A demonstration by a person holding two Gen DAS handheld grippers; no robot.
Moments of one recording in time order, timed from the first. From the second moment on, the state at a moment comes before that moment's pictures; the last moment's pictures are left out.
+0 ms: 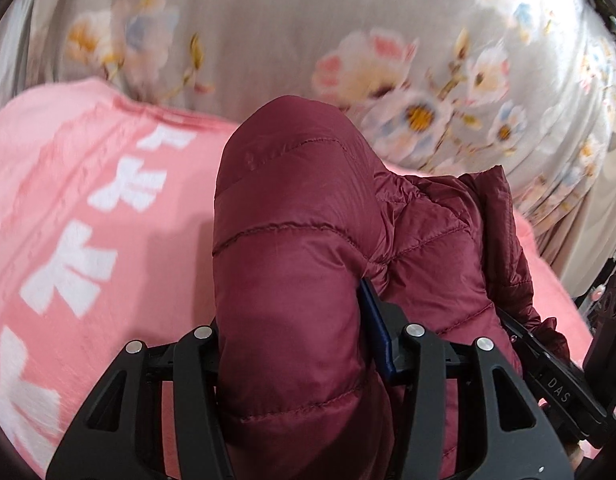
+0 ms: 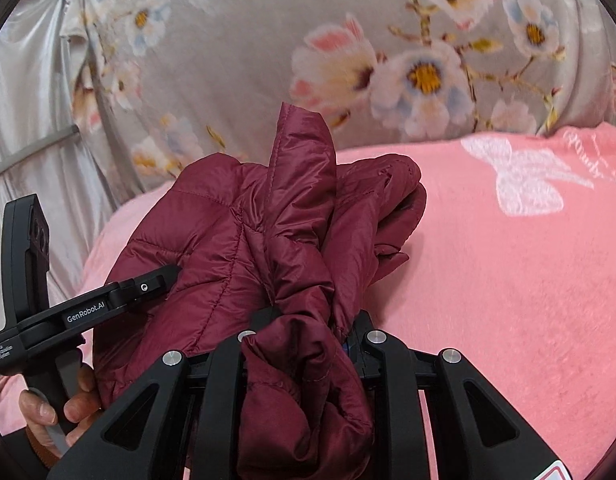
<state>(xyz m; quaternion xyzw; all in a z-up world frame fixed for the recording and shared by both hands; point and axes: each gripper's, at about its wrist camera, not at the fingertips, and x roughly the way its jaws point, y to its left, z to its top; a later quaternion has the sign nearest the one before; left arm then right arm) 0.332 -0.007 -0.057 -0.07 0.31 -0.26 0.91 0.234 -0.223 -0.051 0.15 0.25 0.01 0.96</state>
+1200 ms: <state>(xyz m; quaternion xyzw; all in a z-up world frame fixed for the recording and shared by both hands) 0.255 -0.029 -0.072 0.04 0.38 -0.07 0.92 0.188 -0.196 -0.070 0.04 0.34 -0.11 0.93</state>
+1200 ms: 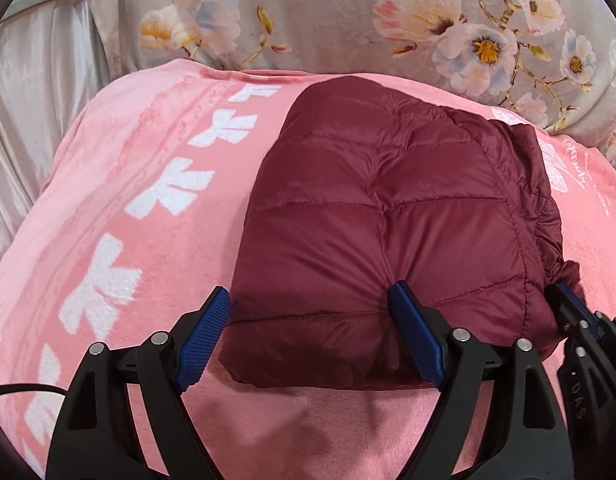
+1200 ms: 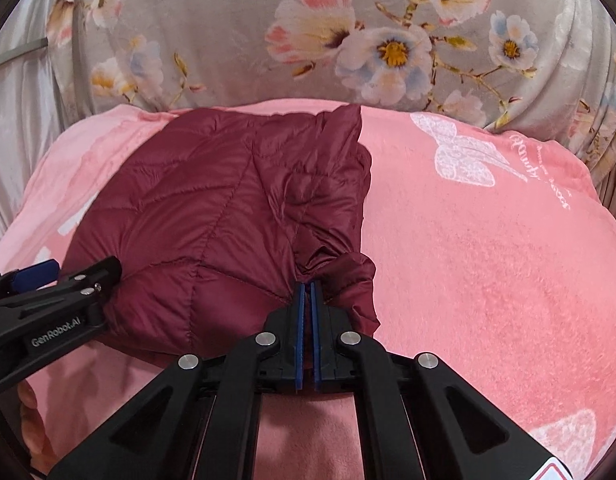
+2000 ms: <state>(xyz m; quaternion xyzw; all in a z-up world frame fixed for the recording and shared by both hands) 0.265 -0.032 -0.100 0.04 0.38 -0.07 0.92 0.207 -0.203 -0.094 0.06 0.40 -0.09 0.91</state>
